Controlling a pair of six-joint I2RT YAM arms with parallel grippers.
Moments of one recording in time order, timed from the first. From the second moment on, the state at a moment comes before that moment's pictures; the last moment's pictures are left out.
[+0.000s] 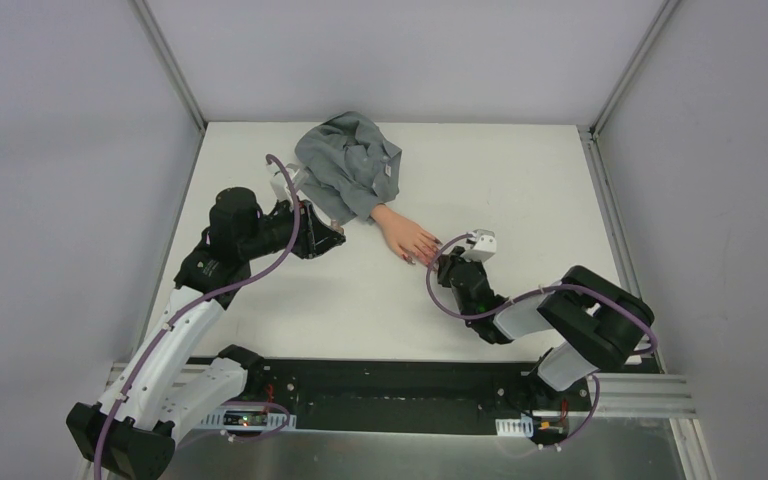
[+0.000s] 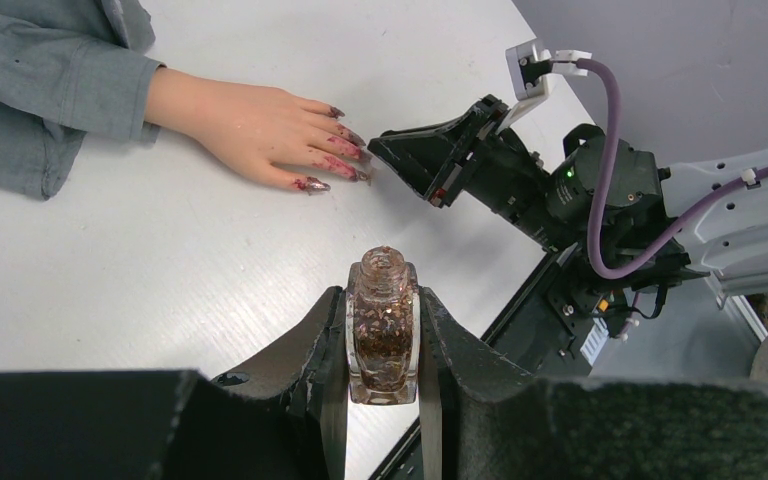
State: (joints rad) left arm -0.36 0.86 0.87 -0.35 0.54 -0.36; right arm 0.84 1.56 0.30 0.87 0.64 0.61
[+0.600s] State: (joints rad) left arm -0.36 0.85 0.87 -0.35 0.52 -0.35; right arm 0.83 1.36 0.32 0.72 0.64 0.58
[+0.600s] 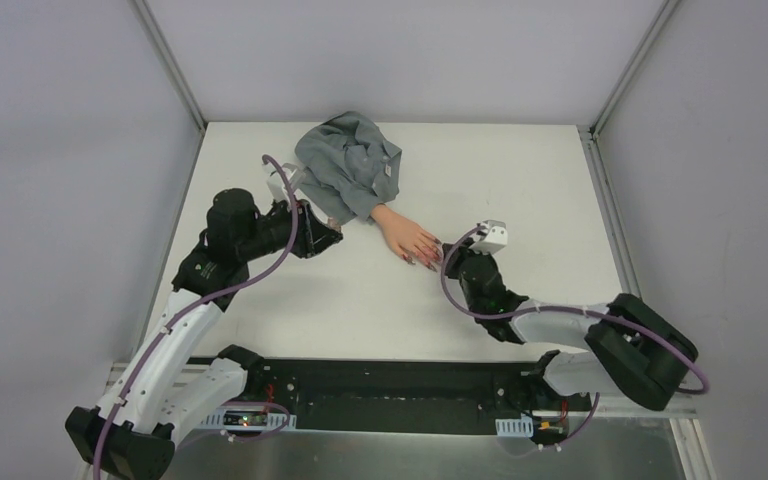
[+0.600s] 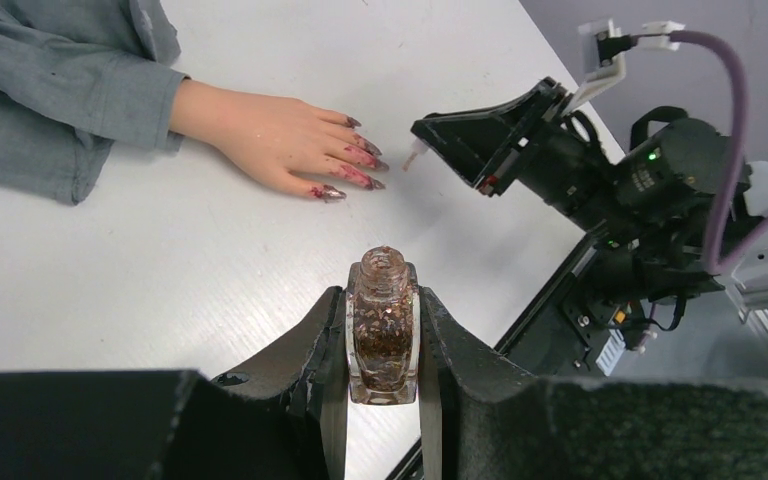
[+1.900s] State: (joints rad) left arm -0.58 1.15 1.09 -0.36 0.89 -0.24; right arm 0.63 0.66 0.74 -0.06 -0.20 0.67
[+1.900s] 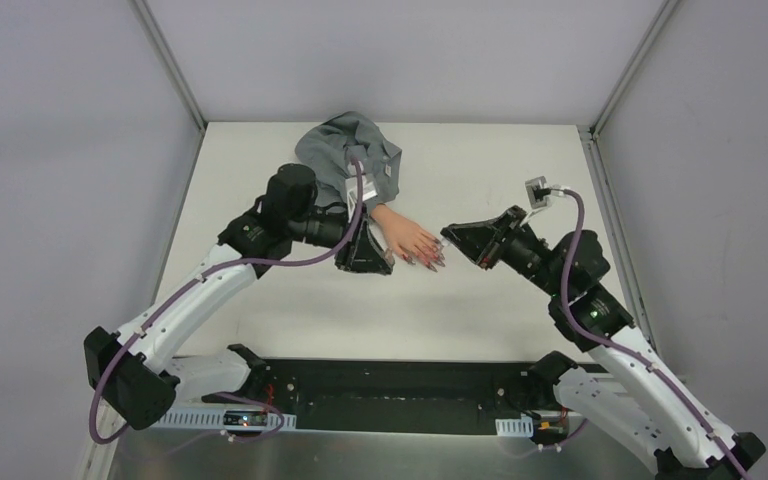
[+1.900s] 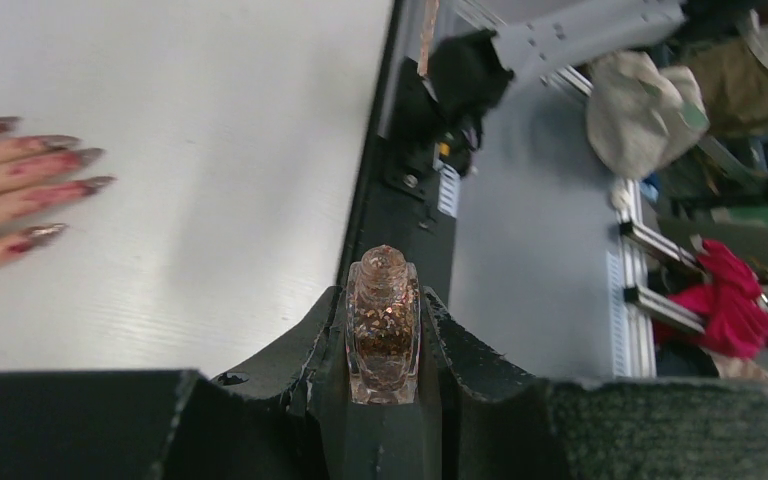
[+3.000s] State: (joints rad) left arm -0.73 1.06 0.98 -0.29 1.02 -0.24; right arm 0.75 0.89 0.73 0.31 -0.57 0.95
